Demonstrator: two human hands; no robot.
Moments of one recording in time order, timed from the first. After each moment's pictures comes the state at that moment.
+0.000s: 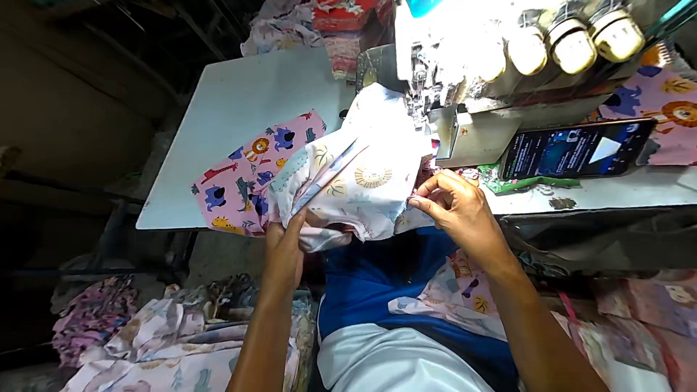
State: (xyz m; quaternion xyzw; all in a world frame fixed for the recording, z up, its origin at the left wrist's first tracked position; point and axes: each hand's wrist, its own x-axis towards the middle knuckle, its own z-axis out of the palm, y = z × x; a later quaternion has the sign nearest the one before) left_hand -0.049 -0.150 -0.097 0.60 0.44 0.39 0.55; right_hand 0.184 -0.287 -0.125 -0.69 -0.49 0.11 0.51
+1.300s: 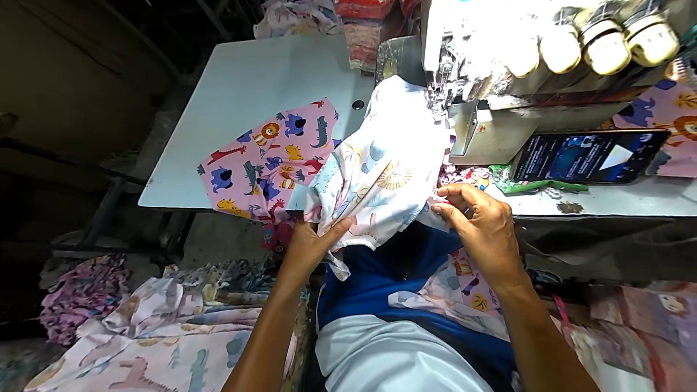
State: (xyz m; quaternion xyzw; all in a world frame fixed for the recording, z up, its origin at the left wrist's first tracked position) left_hand -0.063 -0.156 -0.113 0.69 0.47 0.23 0.51; right_hand 0.172 -0.306 -0.132 -0.75 -0.47 0.05 0.47
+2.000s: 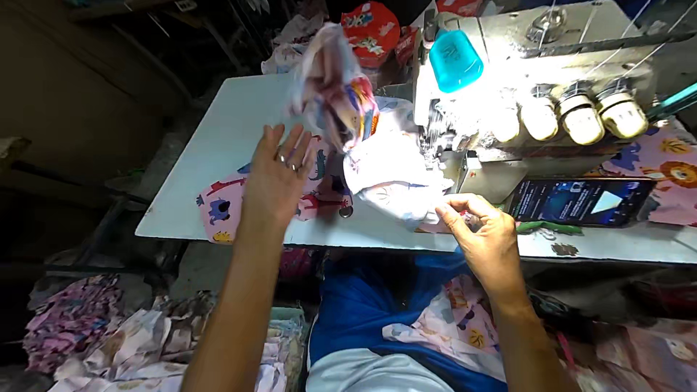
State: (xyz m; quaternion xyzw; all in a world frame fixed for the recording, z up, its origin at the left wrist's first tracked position) left_hand 0.011 -0.052 -0.036 0.54 0.32 0.40 0.67; right_hand 0.193 -0.279 -0.110 -0.72 -0.41 0.05 0.56
